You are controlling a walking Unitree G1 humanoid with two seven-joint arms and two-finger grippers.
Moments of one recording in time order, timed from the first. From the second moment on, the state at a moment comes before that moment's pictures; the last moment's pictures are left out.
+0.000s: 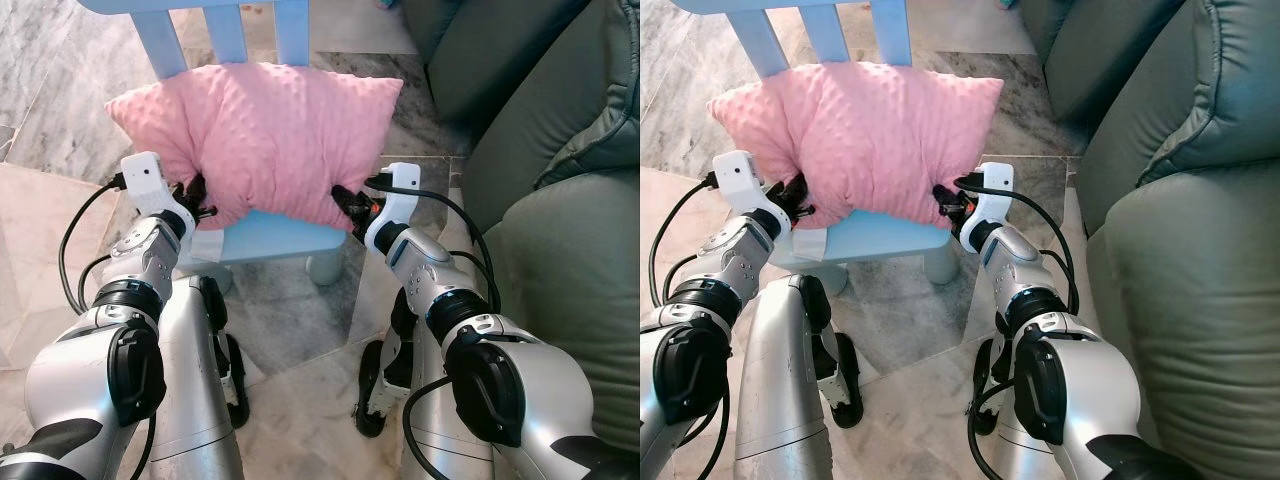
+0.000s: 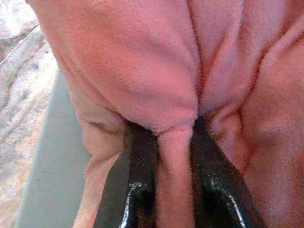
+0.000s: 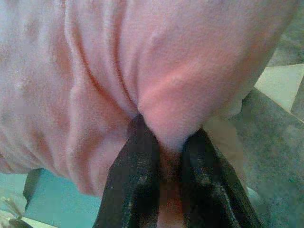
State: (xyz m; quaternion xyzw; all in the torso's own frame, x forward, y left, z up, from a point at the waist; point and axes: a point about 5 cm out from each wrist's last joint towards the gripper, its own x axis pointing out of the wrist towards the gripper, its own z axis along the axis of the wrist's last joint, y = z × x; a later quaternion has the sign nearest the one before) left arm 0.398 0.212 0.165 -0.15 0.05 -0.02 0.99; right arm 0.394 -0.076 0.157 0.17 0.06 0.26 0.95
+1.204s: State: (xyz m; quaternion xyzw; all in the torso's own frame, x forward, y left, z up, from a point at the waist) left arm 0.393 0.224 0.179 -0.03 -0.03 -0.03 1.00; right arm 0.399 -0.096 0.193 0.07 -0.08 0.25 0.96
